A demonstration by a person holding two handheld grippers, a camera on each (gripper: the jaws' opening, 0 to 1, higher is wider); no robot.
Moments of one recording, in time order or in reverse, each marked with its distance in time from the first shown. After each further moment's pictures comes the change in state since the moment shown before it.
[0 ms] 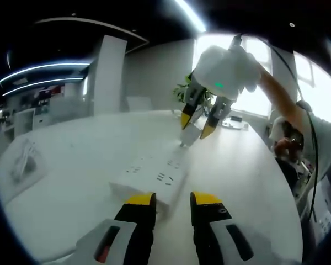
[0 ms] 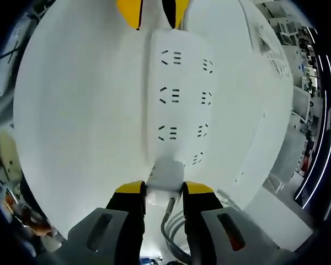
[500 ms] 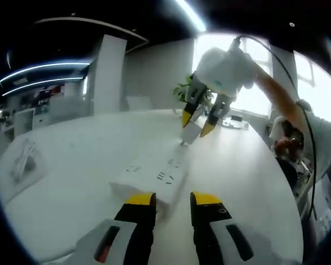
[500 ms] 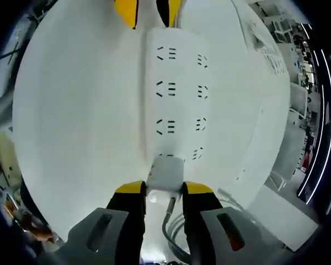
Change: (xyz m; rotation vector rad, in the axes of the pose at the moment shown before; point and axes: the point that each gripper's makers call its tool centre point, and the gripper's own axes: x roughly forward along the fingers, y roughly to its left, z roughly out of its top) left arm 0.003 0.001 -0.002 0.001 0.007 0.001; right arm 0.005 0.000 -0.011 0.039 -0.031 0.000
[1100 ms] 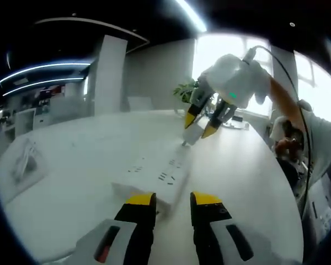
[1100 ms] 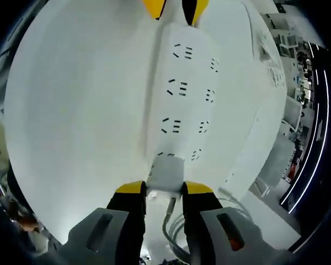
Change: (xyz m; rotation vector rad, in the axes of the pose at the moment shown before) left arm -0.003 0.001 0.003 -0.001 -0.007 0.003; right arm -0.003 0.003 0.003 -0.090 0.038 -0.086
